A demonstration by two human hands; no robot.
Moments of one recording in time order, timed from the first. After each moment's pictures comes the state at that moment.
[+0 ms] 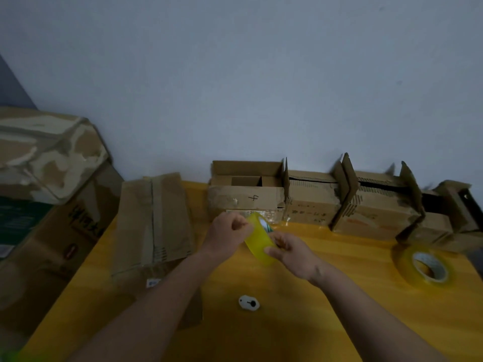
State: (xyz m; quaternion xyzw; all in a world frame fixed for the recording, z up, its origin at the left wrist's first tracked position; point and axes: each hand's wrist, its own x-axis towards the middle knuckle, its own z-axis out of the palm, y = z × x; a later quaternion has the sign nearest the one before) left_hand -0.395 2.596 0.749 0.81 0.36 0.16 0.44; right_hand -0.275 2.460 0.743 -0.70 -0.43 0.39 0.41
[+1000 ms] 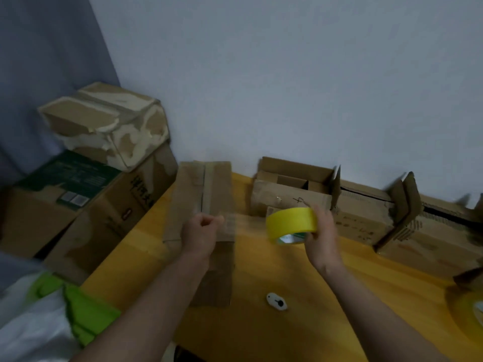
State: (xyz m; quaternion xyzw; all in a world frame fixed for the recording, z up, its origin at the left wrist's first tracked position) left_hand -0.497 2.603 0.771 0.51 0.62 0.32 0.50; right_hand -0.295 2.506 0.739 -0.79 -0.43 0.10 0.43
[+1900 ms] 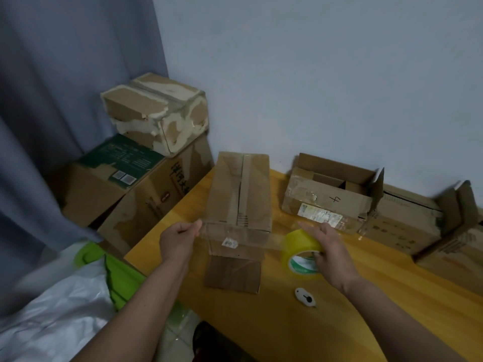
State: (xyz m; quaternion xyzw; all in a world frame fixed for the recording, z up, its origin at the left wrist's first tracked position) left_hand -0.613 2.614 0.735 0.39 0.68 0.39 0.48; right_hand -0.332 2.498 0.714 -0.73 -0.61 0.16 0.27
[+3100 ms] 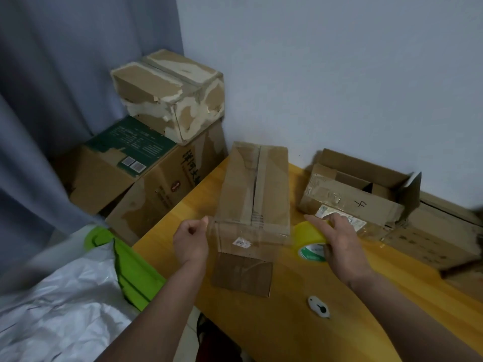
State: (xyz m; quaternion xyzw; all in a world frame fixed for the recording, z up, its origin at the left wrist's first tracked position) left_hand -0.604 2.641 0.691 0.35 0.72 0.44 0.41; right_hand -0.334 2.549 0.710 -0.71 -0.68 0.04 0.18
